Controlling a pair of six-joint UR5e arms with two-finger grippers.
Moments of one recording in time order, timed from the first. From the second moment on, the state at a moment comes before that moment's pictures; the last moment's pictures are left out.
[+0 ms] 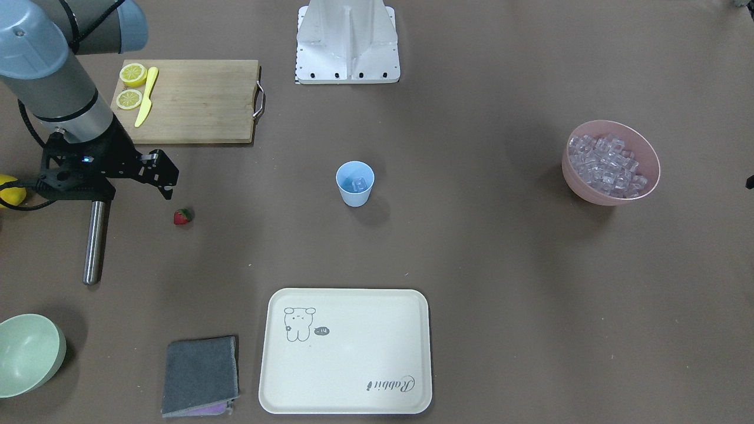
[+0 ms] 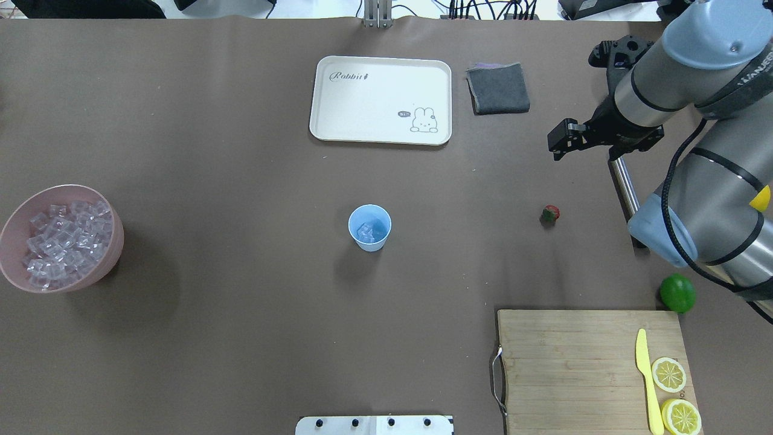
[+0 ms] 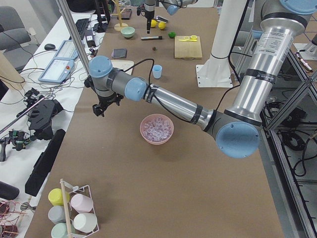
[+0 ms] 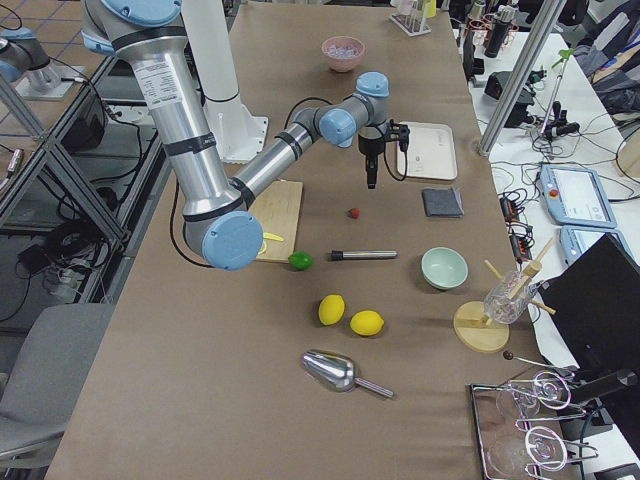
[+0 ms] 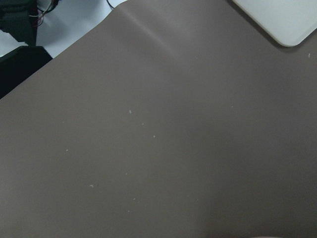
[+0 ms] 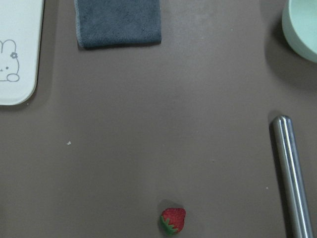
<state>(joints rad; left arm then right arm) -1.49 -1.88 -1.66 -1.54 -2.48 0.40 0.88 -1.21 1.91 -1.67 2.05 0.92</state>
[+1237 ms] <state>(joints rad) -1.56 -1.78 -1.68 -1.58 -2.47 0.56 0.71 -1.21 1.78 -1.60 1.90 1.34</state>
